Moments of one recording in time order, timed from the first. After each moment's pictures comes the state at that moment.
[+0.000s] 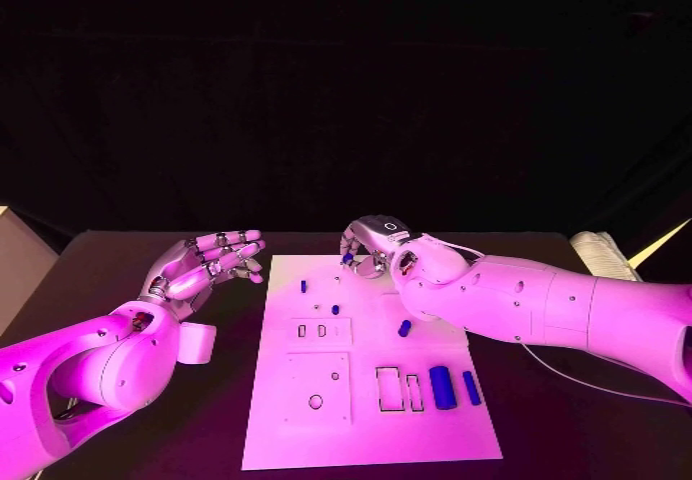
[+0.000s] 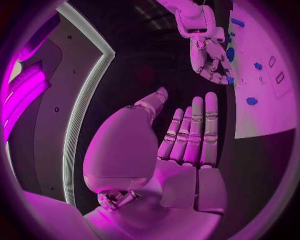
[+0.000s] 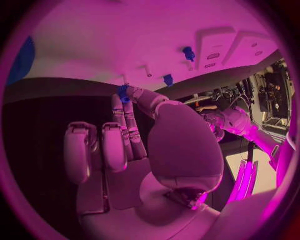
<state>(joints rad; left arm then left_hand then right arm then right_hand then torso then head) 1.19 -0.97 -0.01 1.69 -0.02 -0.33 0.50 1.38 -0.16 0.37 0.03 0.05 0.82 0.21 0.20 0.13 0.92 0.19 0.11 0.07 0.85 0.12 0.79 0.44 0.17 0.83 0.21 0.84 0.53 1.32 -0.53 -0.17 1.19 -1.55 -0.54 -0.17 1.30 -0.19 0.63 -0.08 0.21 1.09 0.13 0.25 0.39 1.27 0.08 0.08 0.13 1.47 -0.02 1.40 1.20 0.06 1.46 0.08 1.44 1.31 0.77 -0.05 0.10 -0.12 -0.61</state>
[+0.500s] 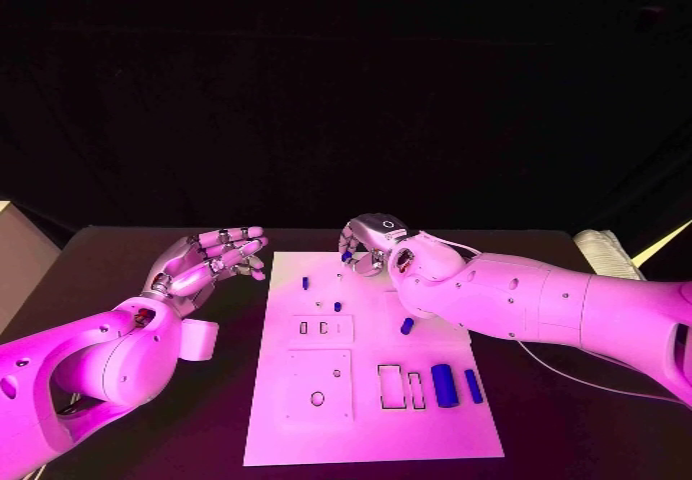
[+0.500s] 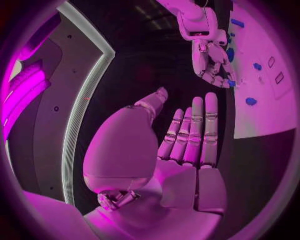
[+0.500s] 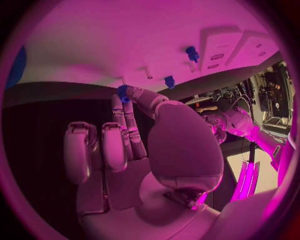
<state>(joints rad) 1.19 -0.97 -0.01 1.69 -0.02 -0.33 0.50 1.38 -0.16 0.37 0.03 0.05 0.81 0.21 0.20 0.13 0.91 0.19 0.10 0.07 0.84 0.12 0.79 0.44 0.17 0.82 0.22 0.85 0.53 1.32 -0.51 -0.17 1.16 -1.54 -0.53 -0.17 1.30 -0.19 0.64 -0.08 0.21 1.08 0.13 0.25 0.39 1.27 0.08 0.07 0.13 1.47 -0.02 1.40 1.20 0.06 1.46 0.08 1.44 1.31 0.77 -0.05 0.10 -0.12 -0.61</state>
